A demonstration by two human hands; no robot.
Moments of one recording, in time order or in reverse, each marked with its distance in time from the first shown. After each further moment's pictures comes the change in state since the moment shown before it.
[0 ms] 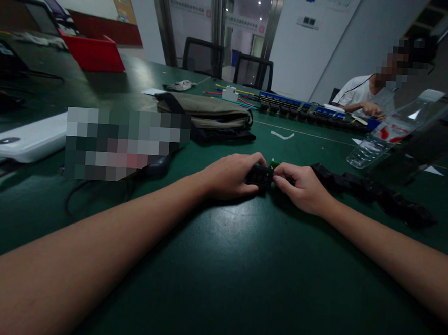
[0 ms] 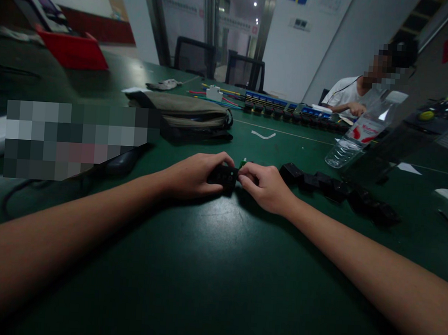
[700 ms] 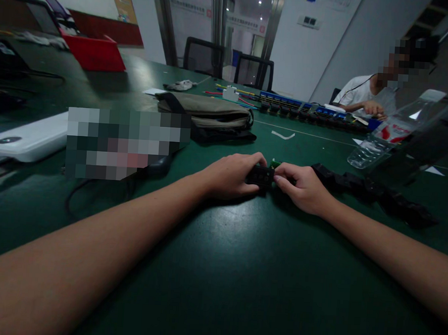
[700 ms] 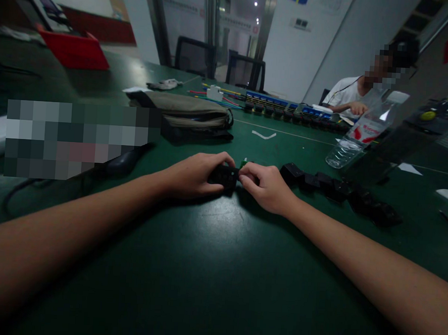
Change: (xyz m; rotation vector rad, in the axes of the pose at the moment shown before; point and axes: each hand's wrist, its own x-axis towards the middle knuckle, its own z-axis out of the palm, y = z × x) left_hand 0.000 -0.002 0.001 0.010 0.005 0.009; right_hand 0.000 0.000 0.000 0.004 0.007 -0.009
